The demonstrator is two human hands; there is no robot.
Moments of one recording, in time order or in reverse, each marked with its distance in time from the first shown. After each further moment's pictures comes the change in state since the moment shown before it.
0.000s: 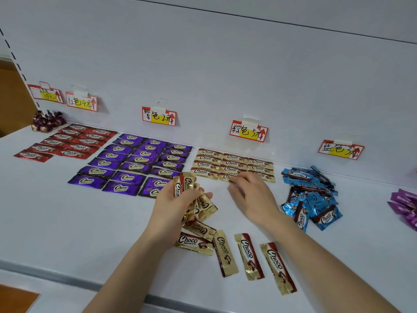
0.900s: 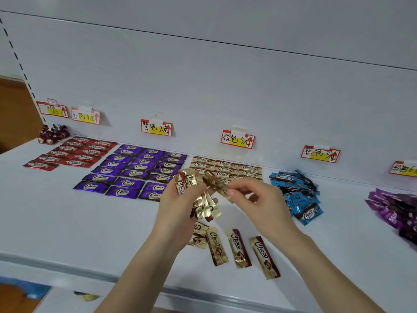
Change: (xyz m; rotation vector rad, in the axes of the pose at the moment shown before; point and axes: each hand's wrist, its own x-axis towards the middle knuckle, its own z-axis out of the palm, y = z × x) left_hand -0.037 0.018 0.031 -0.213 -0.042 0.061; right_hand -0.057 -0.059 -0.080 0.597 0.162 -0.039
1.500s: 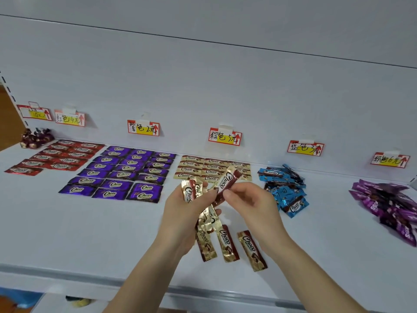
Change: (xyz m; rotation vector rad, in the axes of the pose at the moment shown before) left_hand -0.011 -0.018 0.015 0.137 -0.054 -0.034; right_hand -0.019 0.005 0.000 0.287 0.124 0.255
